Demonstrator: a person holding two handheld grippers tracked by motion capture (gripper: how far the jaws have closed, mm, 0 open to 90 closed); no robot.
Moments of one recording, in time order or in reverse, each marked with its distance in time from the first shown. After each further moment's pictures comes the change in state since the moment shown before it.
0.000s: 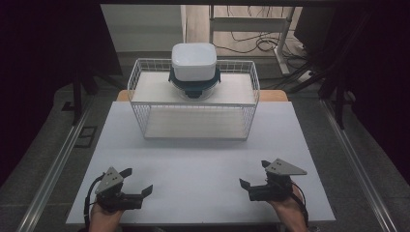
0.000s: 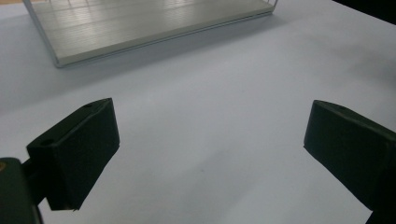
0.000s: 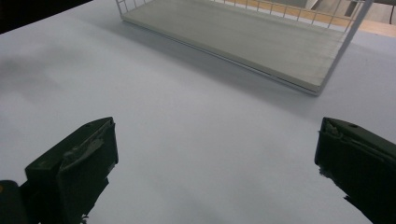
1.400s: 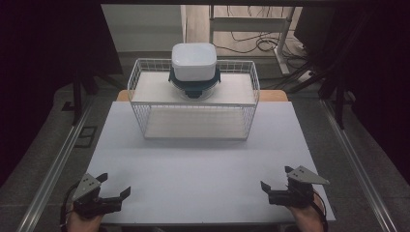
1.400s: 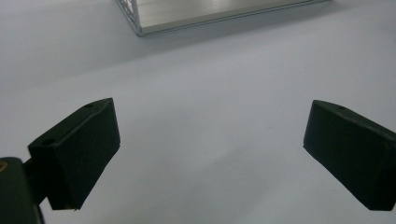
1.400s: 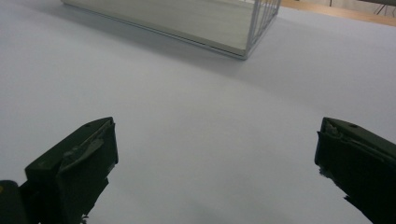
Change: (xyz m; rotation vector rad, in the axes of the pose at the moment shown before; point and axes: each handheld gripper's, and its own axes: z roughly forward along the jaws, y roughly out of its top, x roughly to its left) left arm 0.032 -0.024 -0.036 0.026 0.156 -0.043; right arm -0.032 -0.030 -0.034 0.017 -0.156 0.034
